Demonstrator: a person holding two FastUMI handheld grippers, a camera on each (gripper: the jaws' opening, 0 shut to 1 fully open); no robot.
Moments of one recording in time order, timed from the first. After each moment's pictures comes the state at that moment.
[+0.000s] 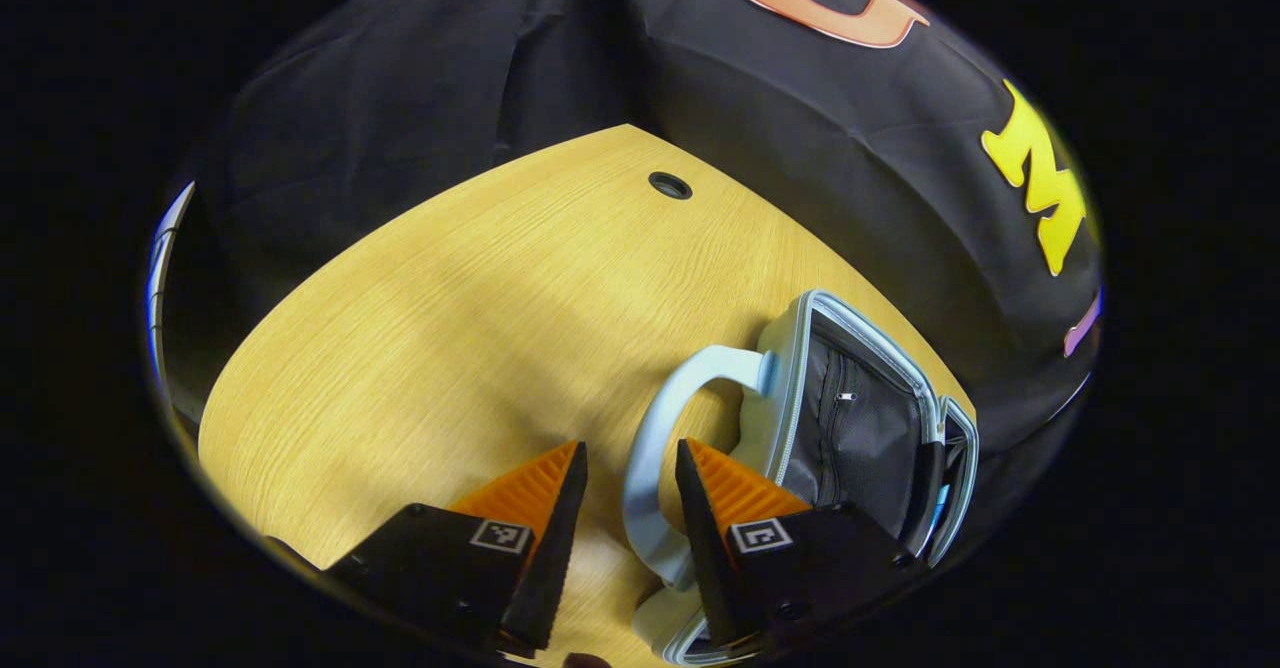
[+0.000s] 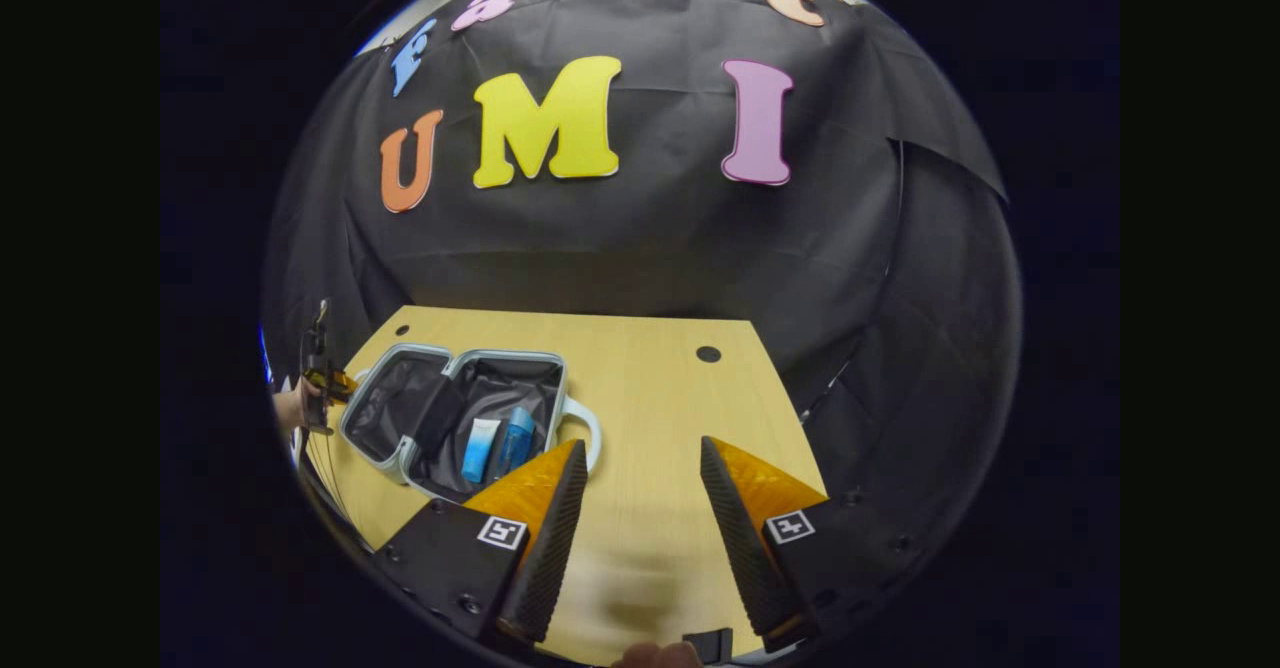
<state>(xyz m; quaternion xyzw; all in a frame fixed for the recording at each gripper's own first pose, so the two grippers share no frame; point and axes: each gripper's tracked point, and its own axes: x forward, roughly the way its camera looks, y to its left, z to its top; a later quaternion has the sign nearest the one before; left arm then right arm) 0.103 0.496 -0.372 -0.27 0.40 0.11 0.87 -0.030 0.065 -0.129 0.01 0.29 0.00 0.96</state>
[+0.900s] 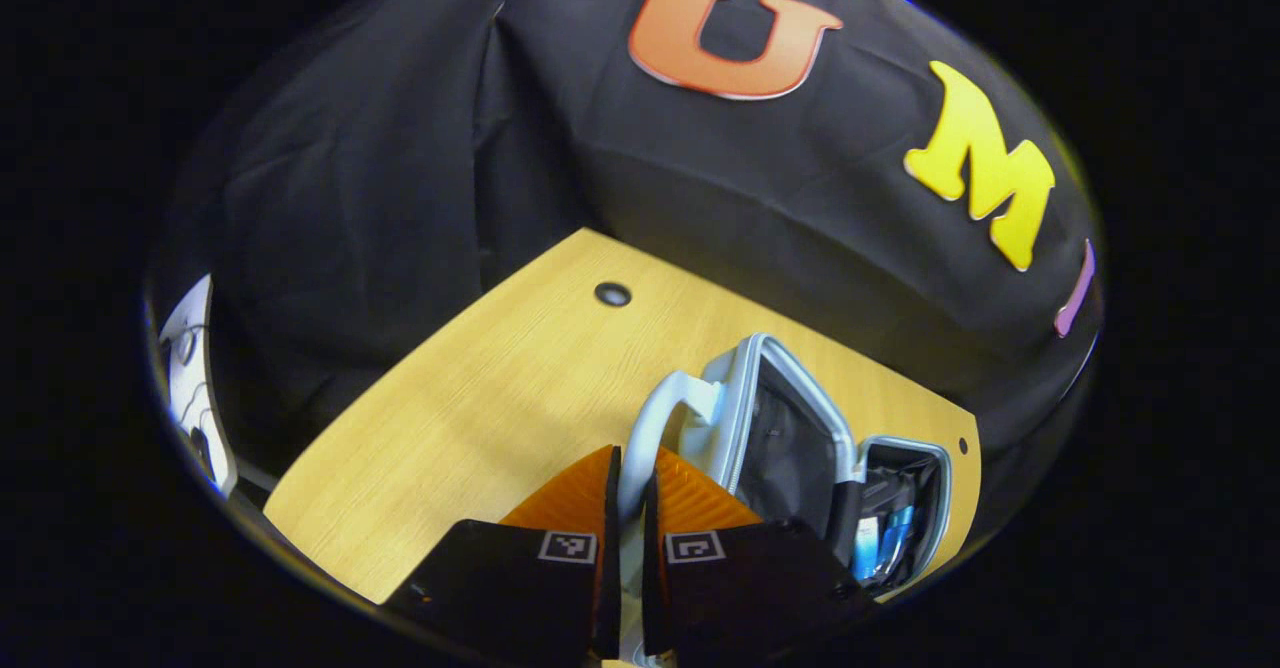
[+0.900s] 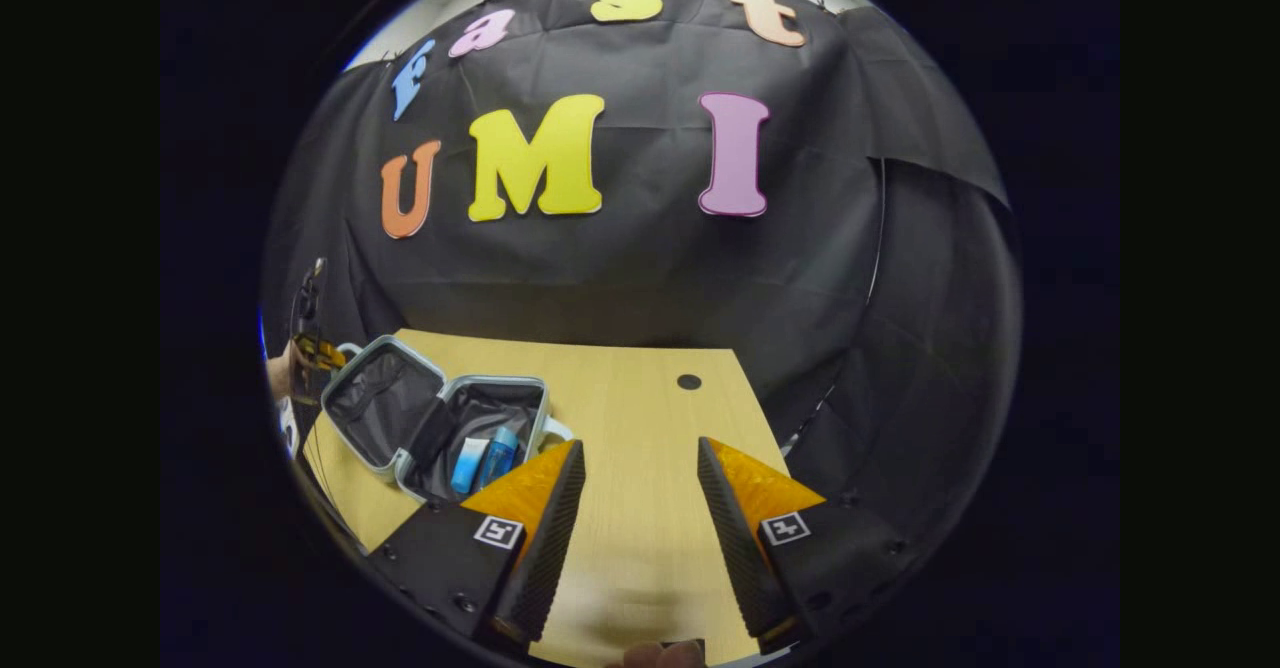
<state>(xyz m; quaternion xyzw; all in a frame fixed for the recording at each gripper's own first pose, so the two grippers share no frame) 0.120 0.454 -0.210 -0.16 0.31 0.11 0.93 -0.038 0.032 -0.101 0.02 0.24 0.01 0.97</state>
